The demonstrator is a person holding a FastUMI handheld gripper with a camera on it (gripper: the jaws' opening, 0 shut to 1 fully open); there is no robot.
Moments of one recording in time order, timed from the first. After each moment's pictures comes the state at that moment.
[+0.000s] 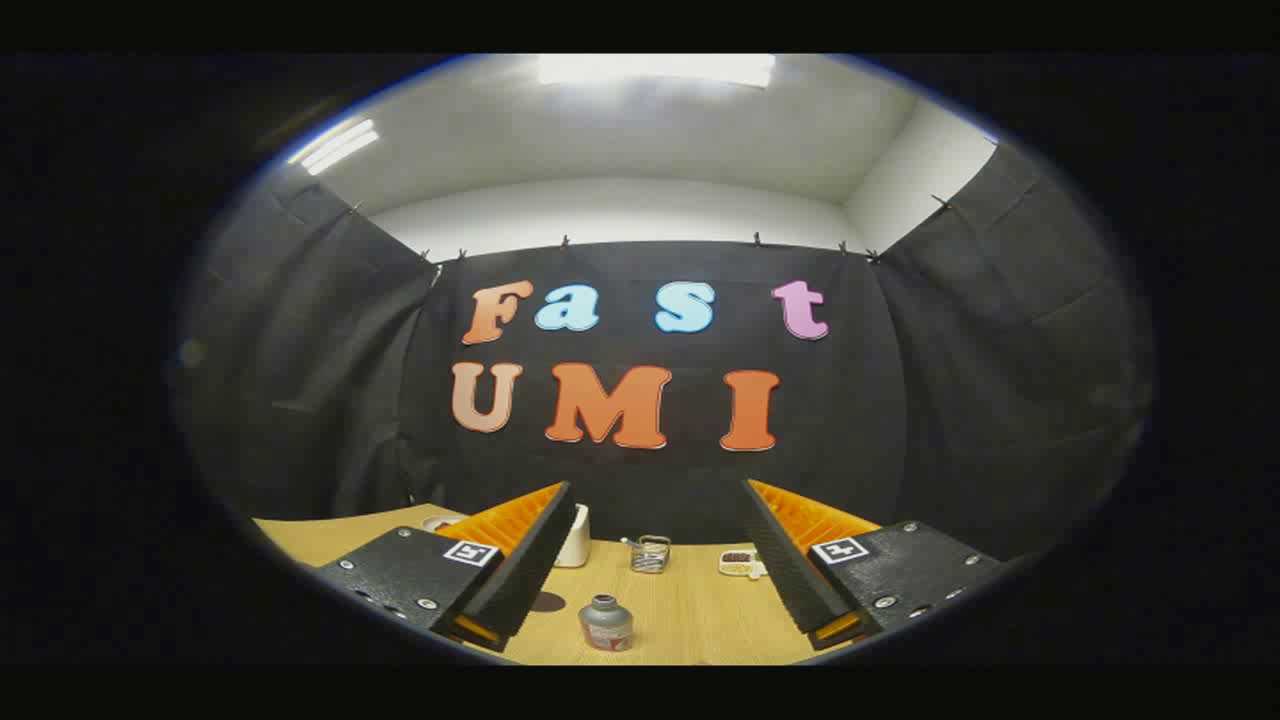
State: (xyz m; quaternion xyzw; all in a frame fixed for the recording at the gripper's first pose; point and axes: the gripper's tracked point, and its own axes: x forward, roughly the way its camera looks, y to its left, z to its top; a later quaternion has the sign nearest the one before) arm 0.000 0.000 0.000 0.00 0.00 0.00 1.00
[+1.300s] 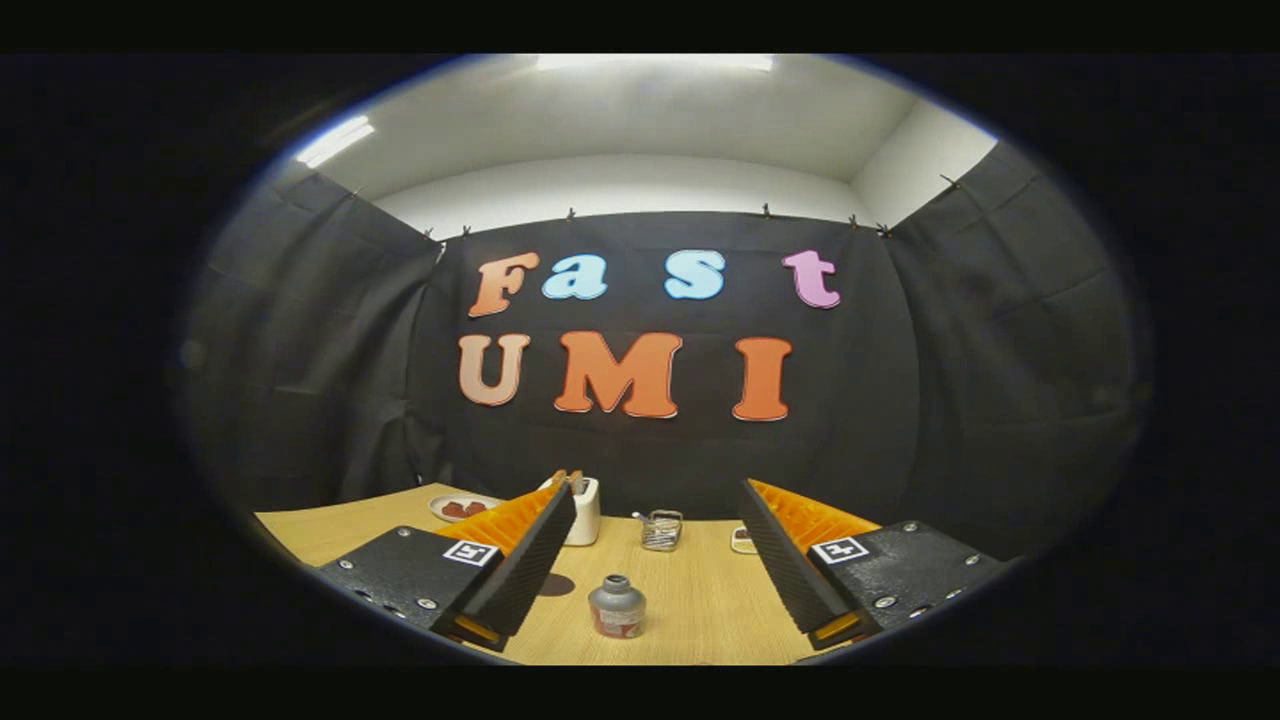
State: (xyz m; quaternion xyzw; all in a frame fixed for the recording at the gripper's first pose) arm 0.002 0.008 -0.038 0.00 0.05 0.01 1.00
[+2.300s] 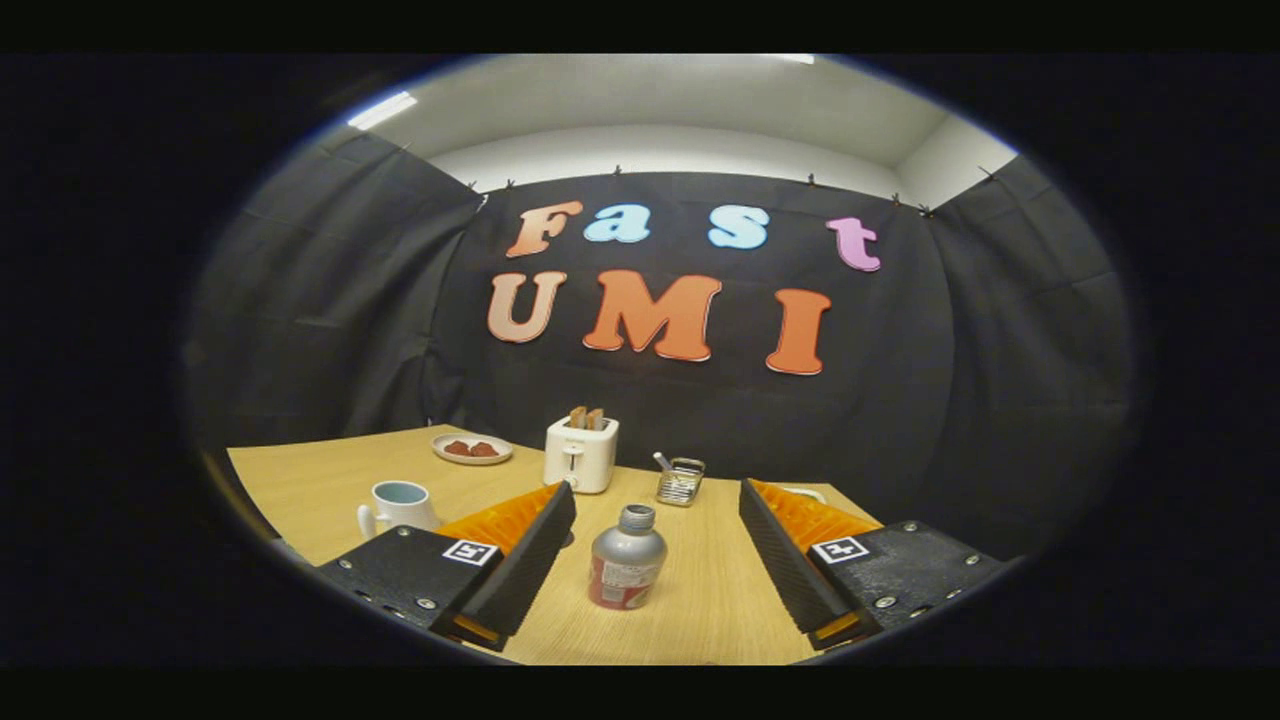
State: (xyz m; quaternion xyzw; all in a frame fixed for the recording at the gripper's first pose) arm -0.002 0.041 -0.177 -0.04 0.10 0.06 0.99
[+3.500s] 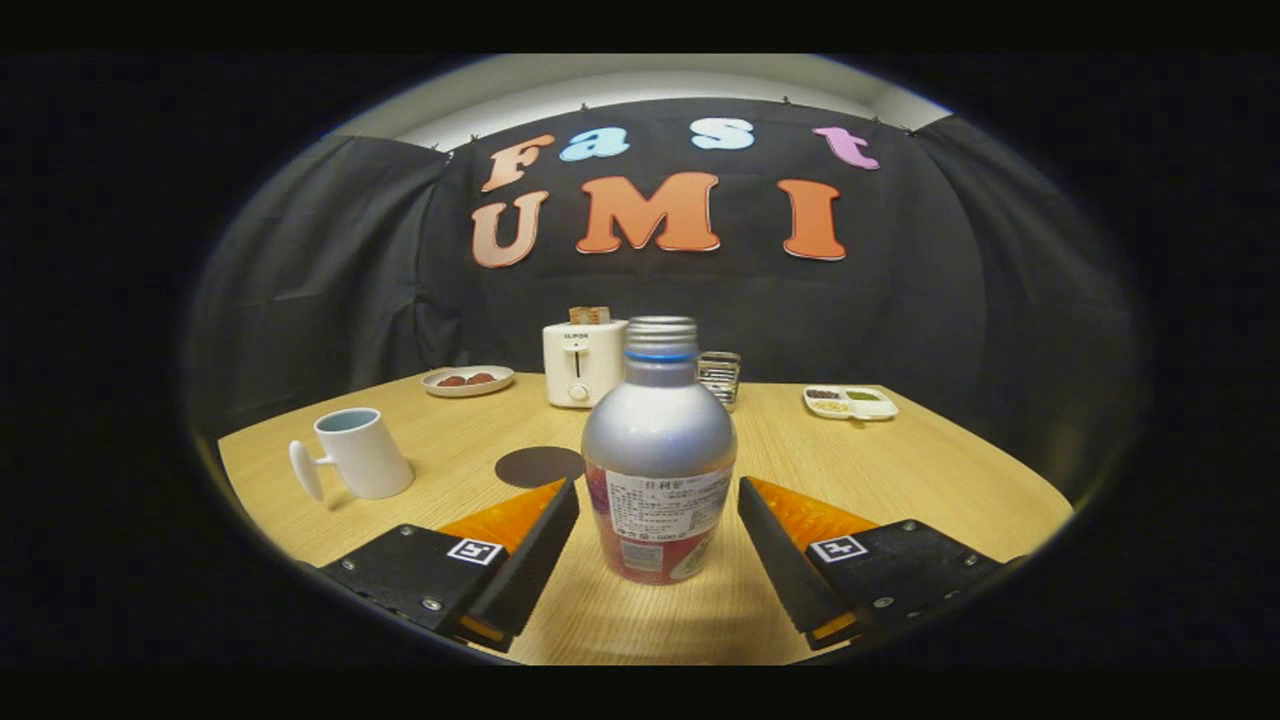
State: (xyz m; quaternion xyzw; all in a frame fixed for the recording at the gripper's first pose) arm 0.026 0.063 -0.341 0.02 0.23 0.06 0.97
